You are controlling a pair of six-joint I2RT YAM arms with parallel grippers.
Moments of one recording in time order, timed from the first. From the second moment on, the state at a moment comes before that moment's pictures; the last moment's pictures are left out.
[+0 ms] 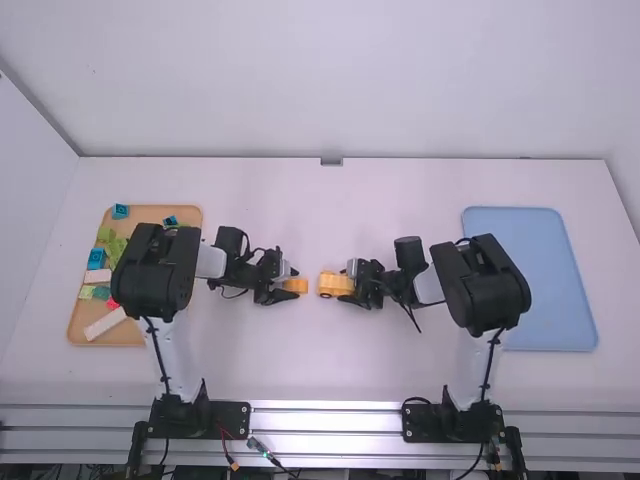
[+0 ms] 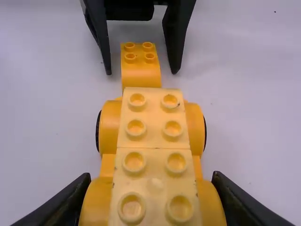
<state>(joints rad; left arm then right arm) -0.02 2.07 0.83 -0.07 1.07 1.29 0.26 2.05 0.64 0.49 -0.99 -0.94</state>
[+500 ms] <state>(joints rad) -0.01 2.08 0.91 -0.26 1.04 1.39 0.26 2.05 0.64 0.49 -0.99 -0.95</state>
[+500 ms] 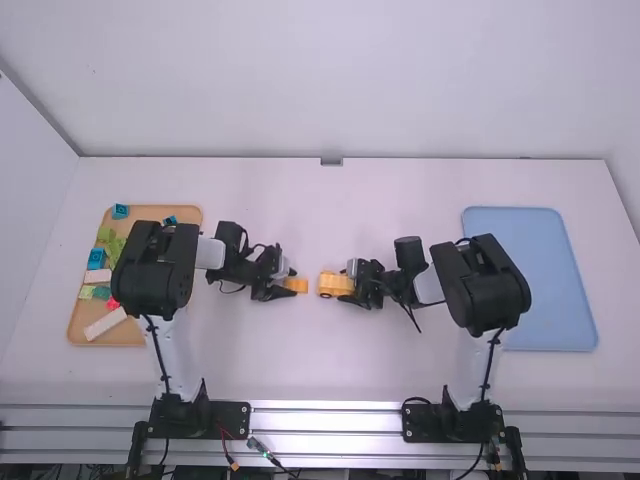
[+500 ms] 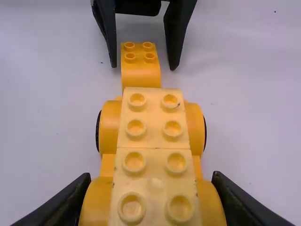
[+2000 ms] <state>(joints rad) -0.17 1.88 0.90 -0.11 0.98 1.14 0.26 2.05 0.64 0.49 -0.99 -0.95</state>
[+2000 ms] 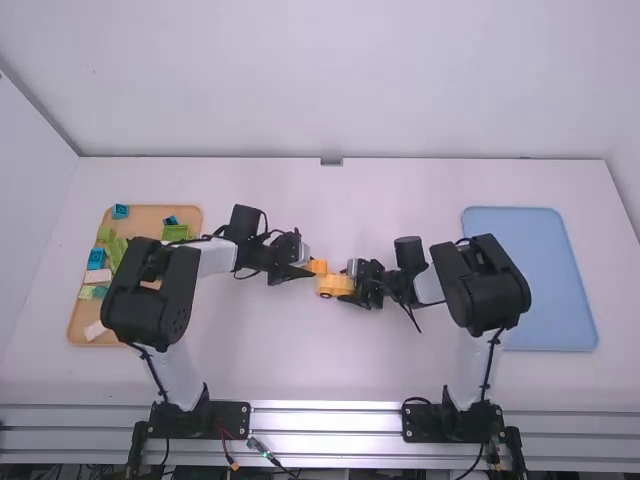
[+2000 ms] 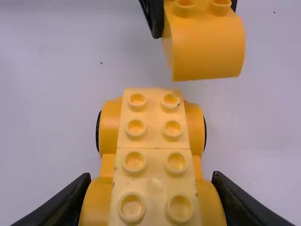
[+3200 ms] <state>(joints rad) -0.26 1.92 0.90 0.03 1.00 0.96 0.26 2.06 0.79 0.24 -1.01 -1.16</state>
